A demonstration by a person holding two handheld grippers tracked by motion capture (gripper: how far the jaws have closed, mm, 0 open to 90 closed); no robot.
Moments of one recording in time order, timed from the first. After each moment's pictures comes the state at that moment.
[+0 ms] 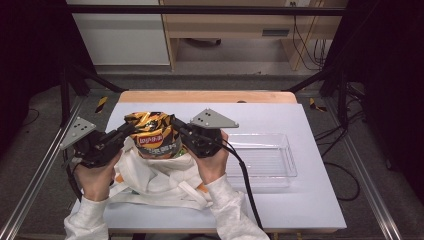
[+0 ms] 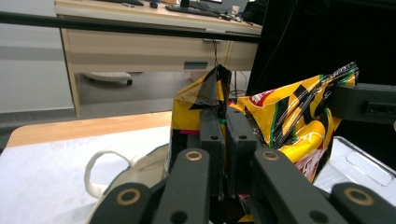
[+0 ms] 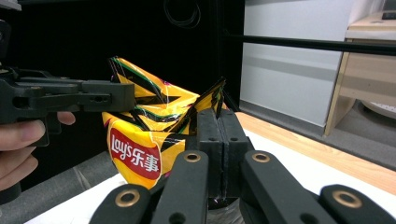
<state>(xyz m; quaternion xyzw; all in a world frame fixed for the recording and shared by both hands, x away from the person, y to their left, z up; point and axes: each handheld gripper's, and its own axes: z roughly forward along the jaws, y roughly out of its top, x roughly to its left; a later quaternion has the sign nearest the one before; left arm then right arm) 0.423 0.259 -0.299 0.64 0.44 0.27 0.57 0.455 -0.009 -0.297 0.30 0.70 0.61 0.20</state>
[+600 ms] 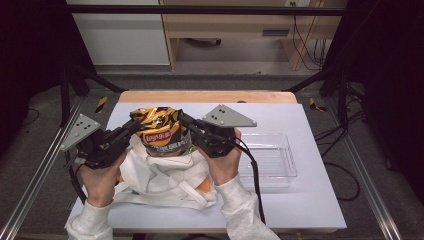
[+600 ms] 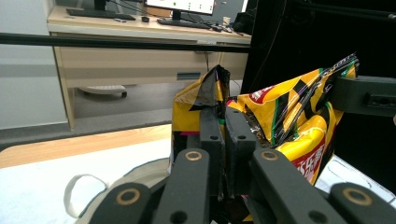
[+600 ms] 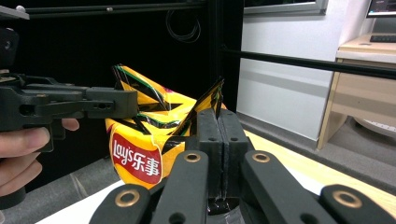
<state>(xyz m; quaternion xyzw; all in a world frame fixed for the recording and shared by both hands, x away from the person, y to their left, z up) 0.410 0.236 -0.275 0.64 0.42 0.28 0.58 0.438 -0.034 -0.269 0.29 0.69 0.63 0.22</state>
